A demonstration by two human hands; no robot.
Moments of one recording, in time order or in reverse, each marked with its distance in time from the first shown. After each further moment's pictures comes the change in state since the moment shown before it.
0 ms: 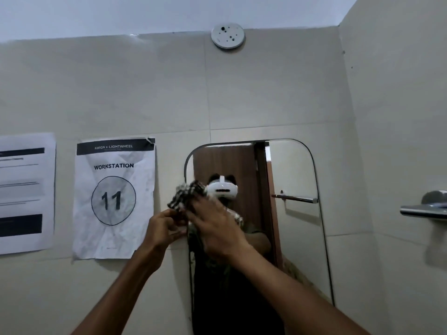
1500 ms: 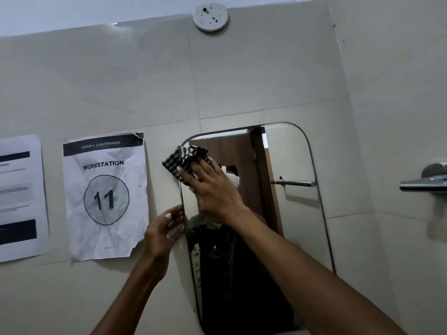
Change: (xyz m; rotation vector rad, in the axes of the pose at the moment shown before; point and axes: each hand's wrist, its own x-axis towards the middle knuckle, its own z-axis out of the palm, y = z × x) left_hand -0.015 -0.024 0.003 -0.141 0.031 0.072; right_hand 0.046 0.035 -0.013 0.007 0.099 0.091
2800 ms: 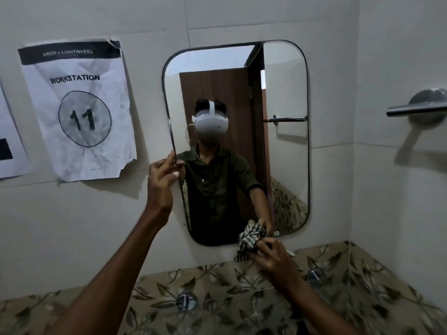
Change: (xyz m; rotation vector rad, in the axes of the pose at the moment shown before) left_hand -0.039 -0.049 -0.011 0.271 -0.058 0.111; right_hand -0.392 -0.079 -0.008 0.077 -0.253 0.184
